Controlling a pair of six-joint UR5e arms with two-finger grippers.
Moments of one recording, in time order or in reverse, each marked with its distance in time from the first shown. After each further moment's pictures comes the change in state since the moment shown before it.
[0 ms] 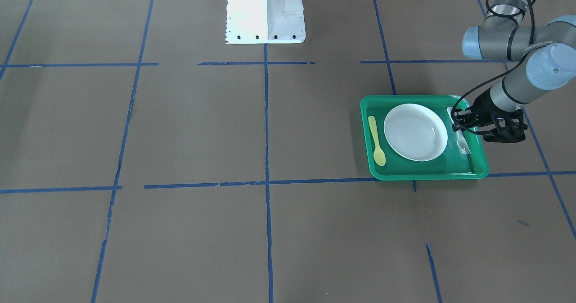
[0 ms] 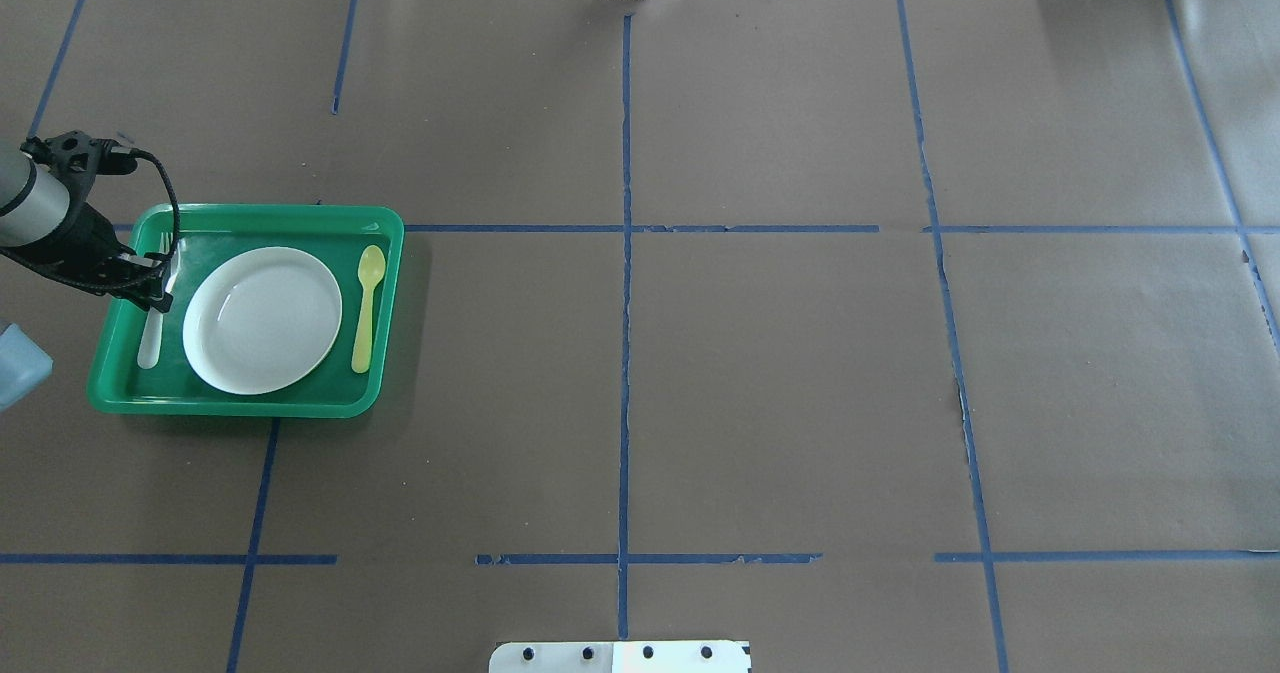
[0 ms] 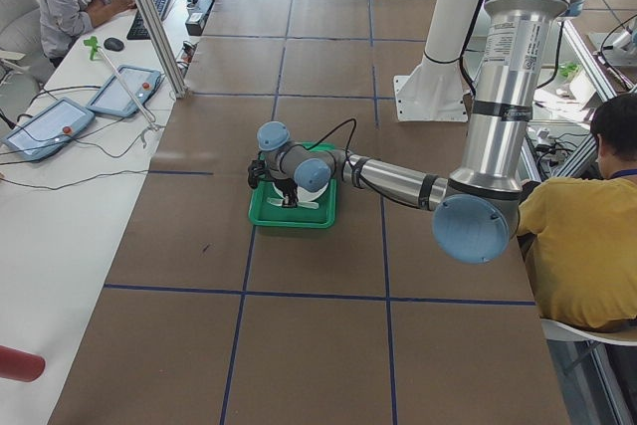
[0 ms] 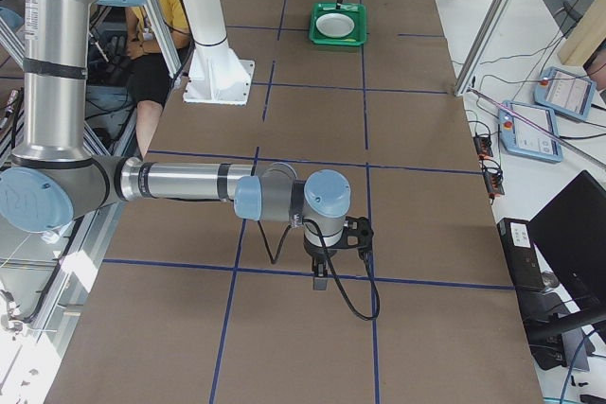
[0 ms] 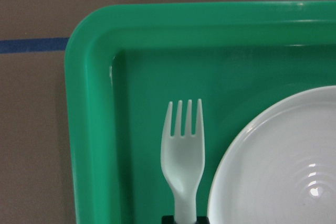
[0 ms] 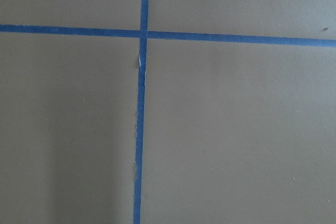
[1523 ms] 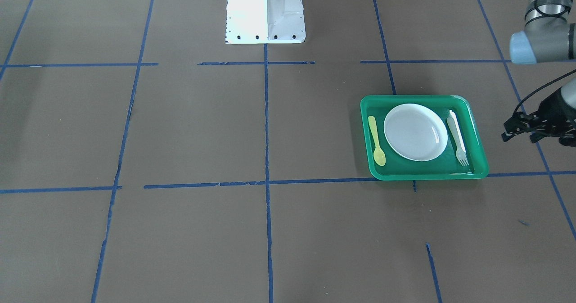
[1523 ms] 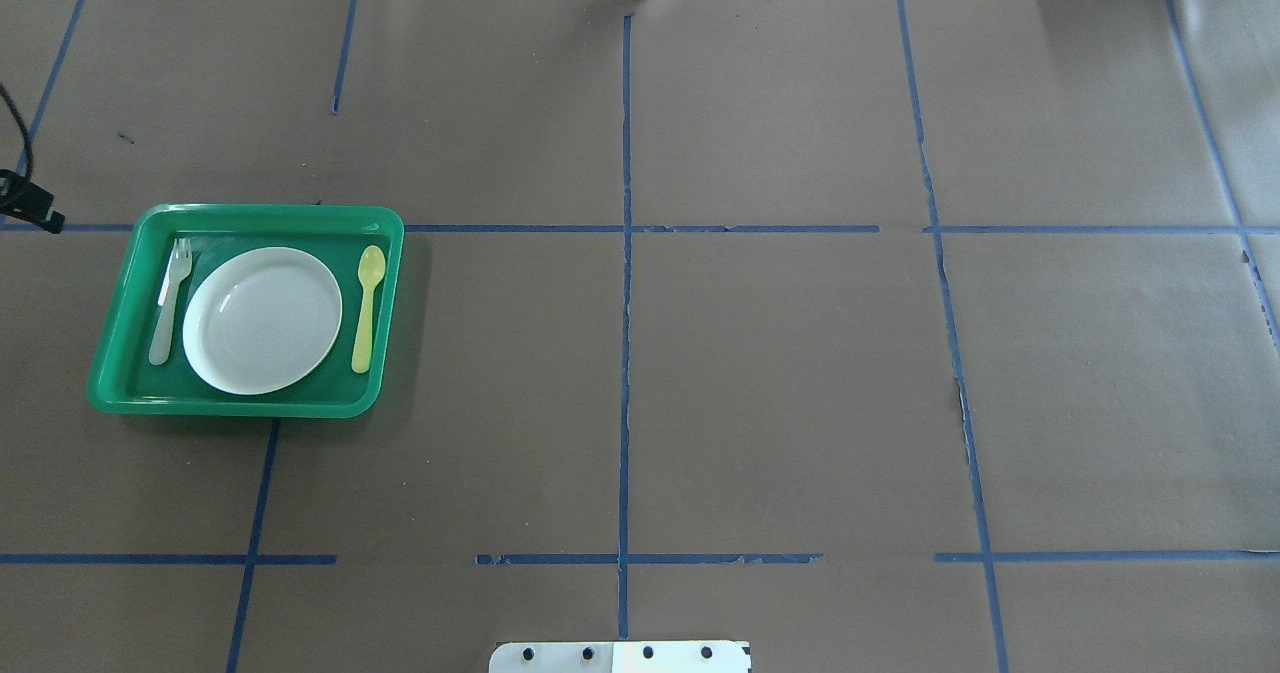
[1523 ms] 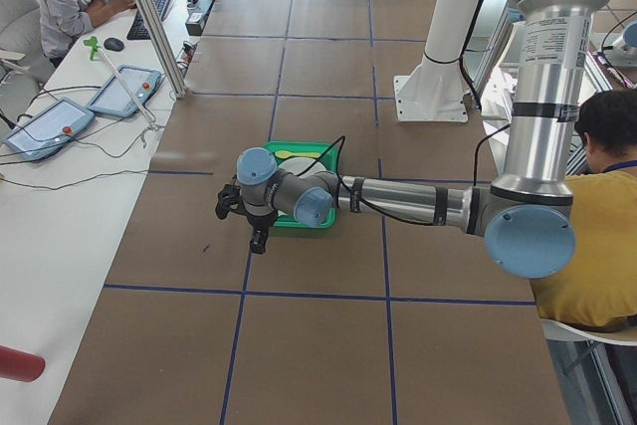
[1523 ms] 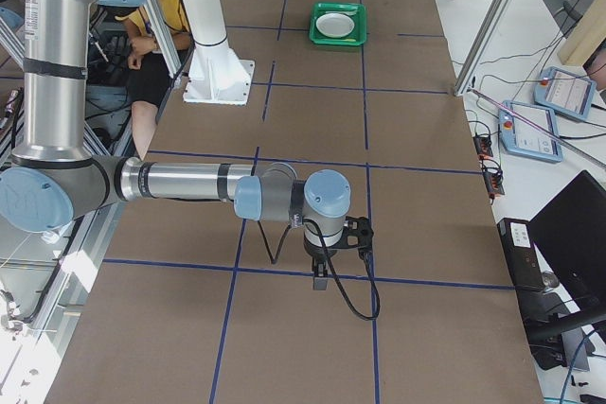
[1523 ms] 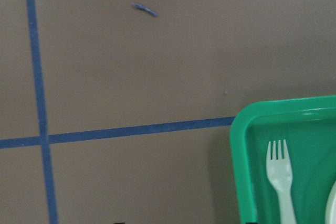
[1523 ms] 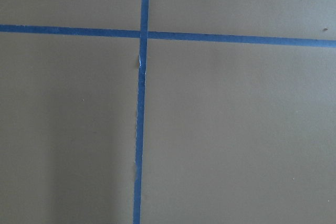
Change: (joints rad) left arm -0.362 0.104 0.007 0.029 -0.006 0.458; right arm 0.000 0.000 0.000 0.000 0.000 -0.001
